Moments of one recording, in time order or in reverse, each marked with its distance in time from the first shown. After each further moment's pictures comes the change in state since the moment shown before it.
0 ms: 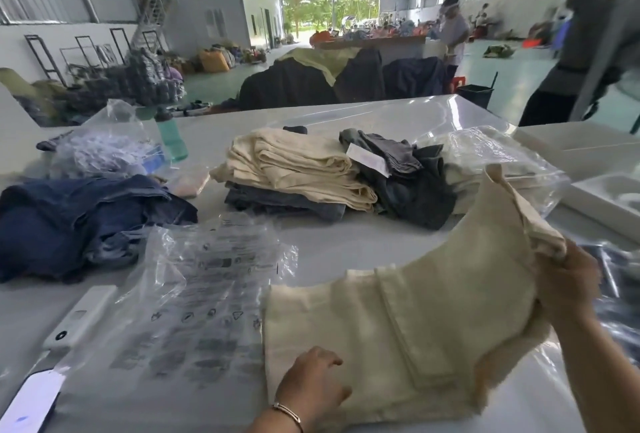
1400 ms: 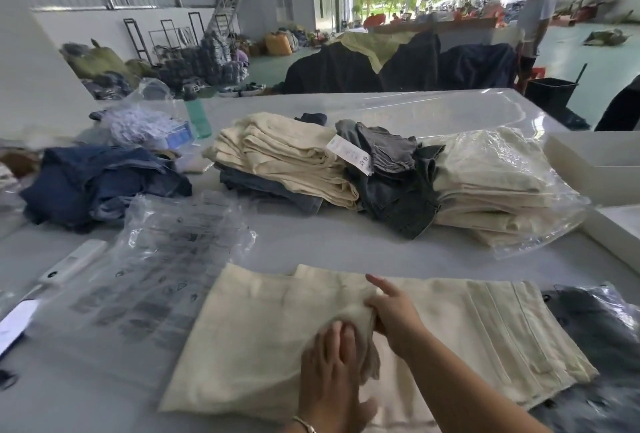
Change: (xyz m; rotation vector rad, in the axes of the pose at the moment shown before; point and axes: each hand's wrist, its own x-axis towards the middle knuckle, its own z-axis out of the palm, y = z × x) left_hand 0.019 0.218 0.082 0.308 0.440 0.014; right_hand 0.001 0.043 0.065 0.364 -0.987 0.687
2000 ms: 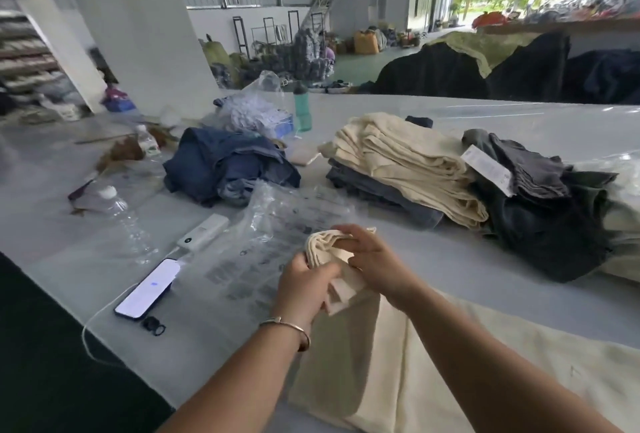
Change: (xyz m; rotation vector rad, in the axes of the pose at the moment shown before) left_hand 0.027 -0.216 -0.140 -1.233 0.338 -0.786; right_hand -0.009 -0.052 0.248 -0.380 -0.643 -0.444
